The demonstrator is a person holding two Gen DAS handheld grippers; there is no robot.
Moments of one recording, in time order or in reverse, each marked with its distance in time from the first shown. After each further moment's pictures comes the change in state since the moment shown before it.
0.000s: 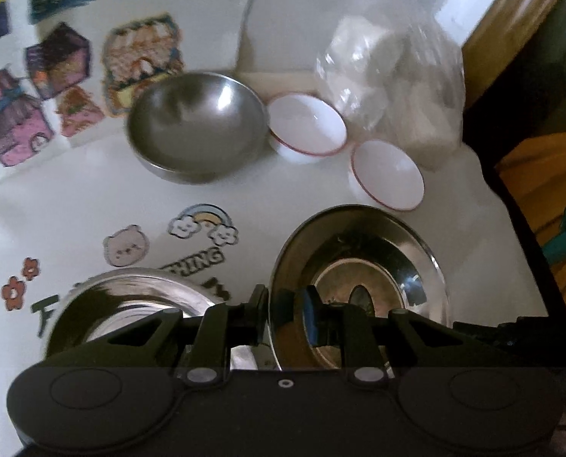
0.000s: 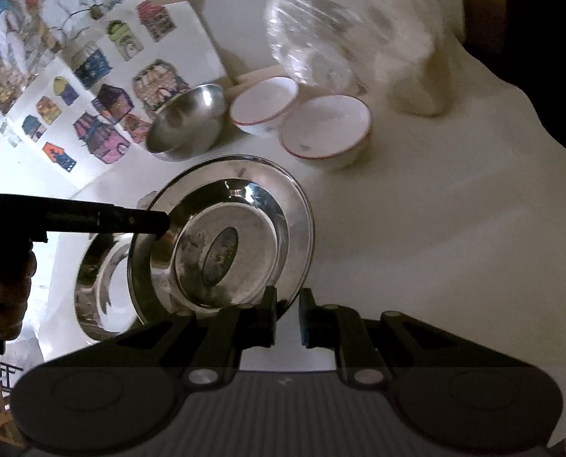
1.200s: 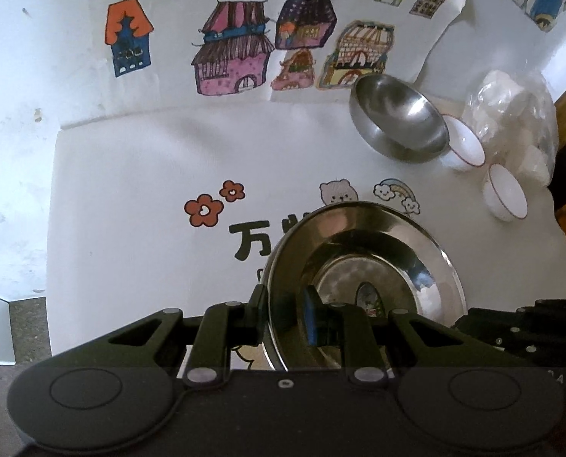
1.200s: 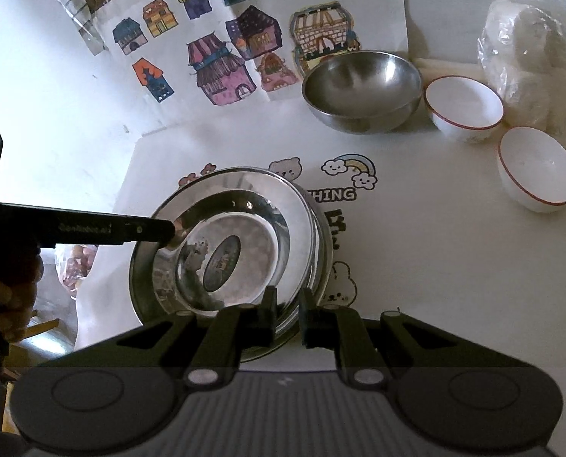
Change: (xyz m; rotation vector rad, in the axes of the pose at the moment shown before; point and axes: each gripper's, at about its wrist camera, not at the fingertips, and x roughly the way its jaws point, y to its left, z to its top) left arm -0.052 0.137 -0.072 -0.187 -0.045 0.138; right arm 0.058 0.137 0.009 -0.252 0.092 0.093
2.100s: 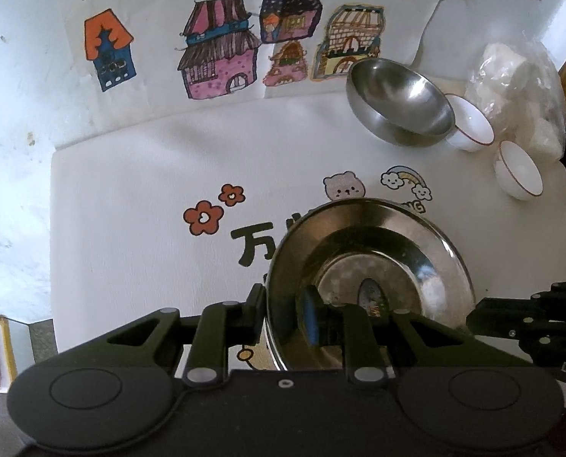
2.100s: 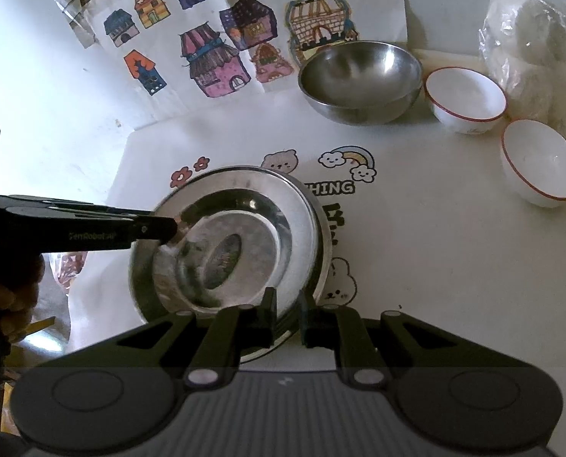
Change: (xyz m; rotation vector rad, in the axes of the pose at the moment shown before) left arm 0.010 -0.010 0.001 0.075 0.003 0.059; right arm 0.009 0.002 0.002 -0.007 0.027 0.000
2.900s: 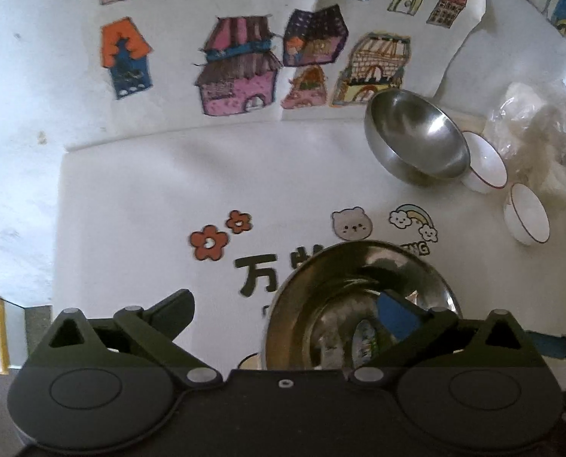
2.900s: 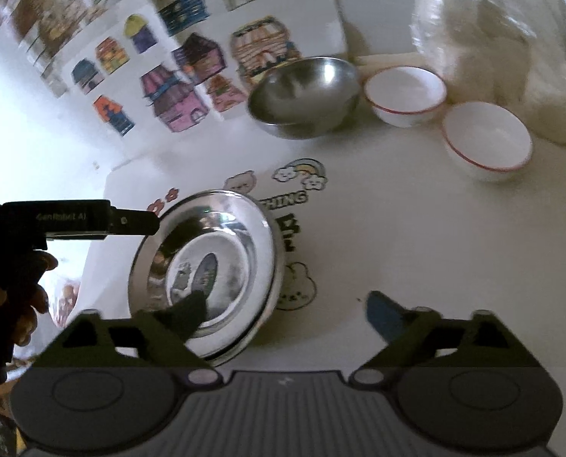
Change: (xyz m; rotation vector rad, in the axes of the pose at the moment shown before) left arm 0.001 0.000 0.026 -0.096 -0.024 0.001; right arm -0.020 -0.033 -0.011 0.145 -0.076 -0.025
